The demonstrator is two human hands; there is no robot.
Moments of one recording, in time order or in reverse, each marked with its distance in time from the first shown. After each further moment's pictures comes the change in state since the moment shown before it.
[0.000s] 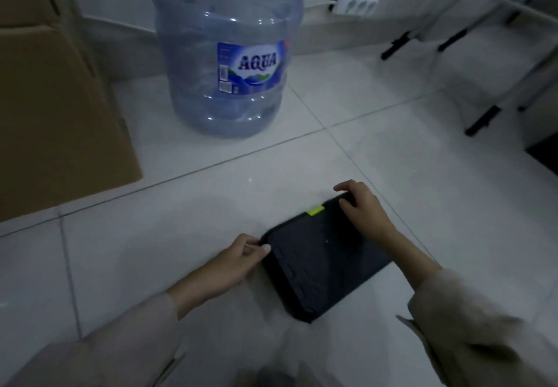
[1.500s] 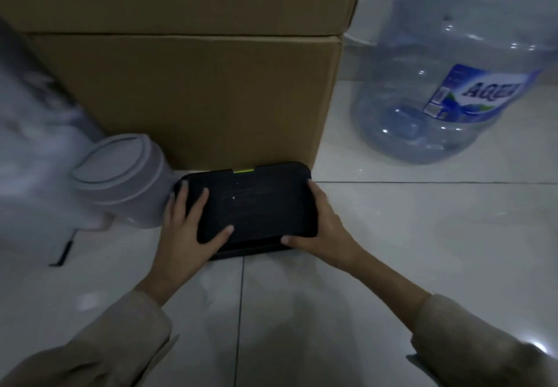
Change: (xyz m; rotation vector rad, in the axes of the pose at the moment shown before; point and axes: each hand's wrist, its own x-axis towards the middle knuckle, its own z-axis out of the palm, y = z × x) left_hand -0.128 -0.152 -0.162 0.398 1.009 -0.094; right_hand -0.025 -0.231 0.169 0.319 -0.629 -0.427
